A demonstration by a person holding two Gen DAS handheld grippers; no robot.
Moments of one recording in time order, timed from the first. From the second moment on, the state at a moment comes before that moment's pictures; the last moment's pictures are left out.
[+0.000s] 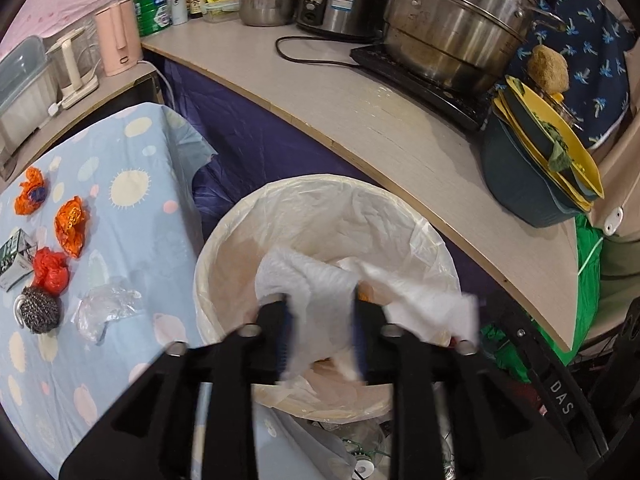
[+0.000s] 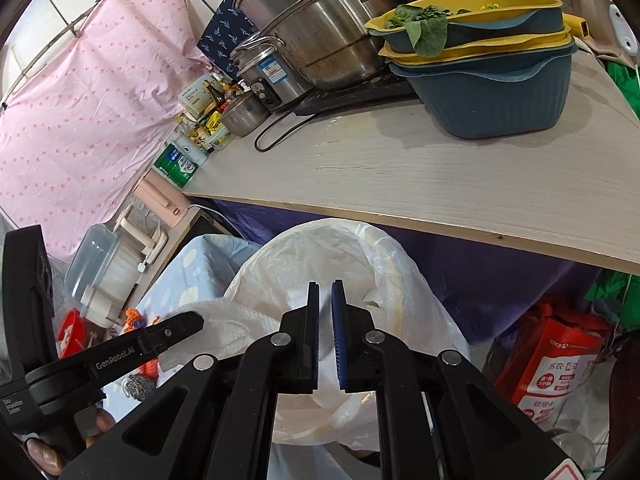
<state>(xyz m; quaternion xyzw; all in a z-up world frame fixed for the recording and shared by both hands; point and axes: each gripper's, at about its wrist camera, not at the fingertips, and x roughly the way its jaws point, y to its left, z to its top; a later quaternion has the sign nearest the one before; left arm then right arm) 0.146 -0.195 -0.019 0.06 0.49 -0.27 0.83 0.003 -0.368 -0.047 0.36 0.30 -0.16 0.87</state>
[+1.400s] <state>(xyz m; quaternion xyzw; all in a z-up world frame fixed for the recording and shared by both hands) 0.162 -0.021 -0.002 -0.03 0.47 -0.15 0.87 0.059 -0.232 -0.008 0.27 0.33 -0.07 0.90</state>
